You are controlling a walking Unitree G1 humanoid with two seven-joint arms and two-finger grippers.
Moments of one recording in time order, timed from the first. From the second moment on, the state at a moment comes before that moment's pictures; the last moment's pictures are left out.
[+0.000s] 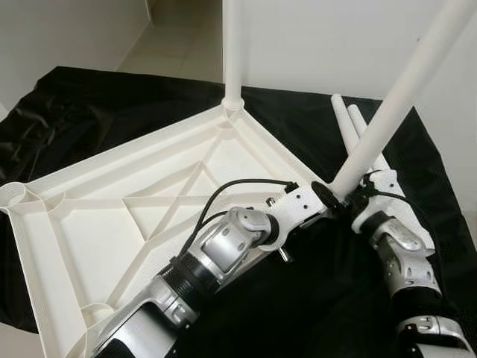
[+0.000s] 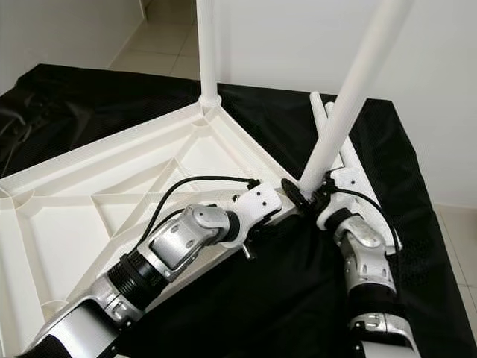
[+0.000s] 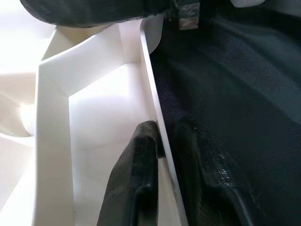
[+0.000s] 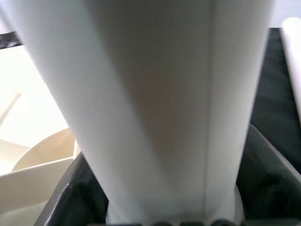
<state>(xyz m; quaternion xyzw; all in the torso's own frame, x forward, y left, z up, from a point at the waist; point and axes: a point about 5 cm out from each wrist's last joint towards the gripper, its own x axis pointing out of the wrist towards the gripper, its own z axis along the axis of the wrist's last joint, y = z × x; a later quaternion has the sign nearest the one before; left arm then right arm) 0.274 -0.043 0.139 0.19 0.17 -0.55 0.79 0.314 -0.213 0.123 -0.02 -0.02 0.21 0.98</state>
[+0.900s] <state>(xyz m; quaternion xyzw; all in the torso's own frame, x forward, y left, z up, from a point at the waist) 0.275 -0.046 0.142 0.20 0.16 -0.56 0.79 0.296 -0.165 0.129 0.05 0.00 -0.11 0.99</state>
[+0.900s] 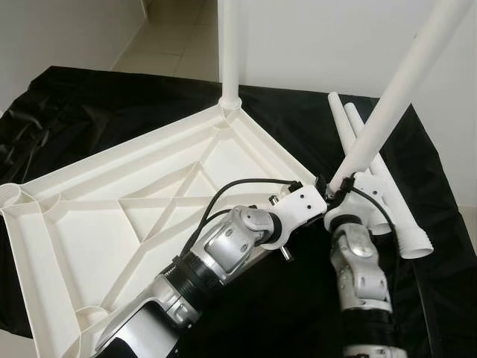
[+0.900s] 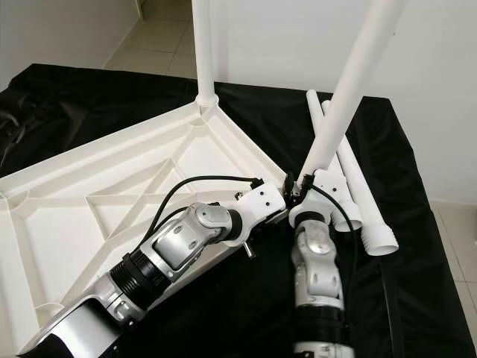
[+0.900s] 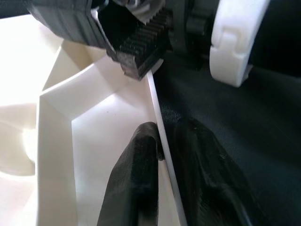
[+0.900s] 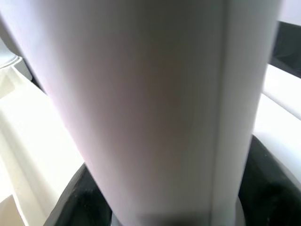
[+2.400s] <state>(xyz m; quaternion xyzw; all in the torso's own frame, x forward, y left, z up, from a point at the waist) 0.274 -0.040 0.138 0.14 0.13 -0.55 0.81 0.302 -0.221 0.128 -0.03 0.00 0.25 0.97</state>
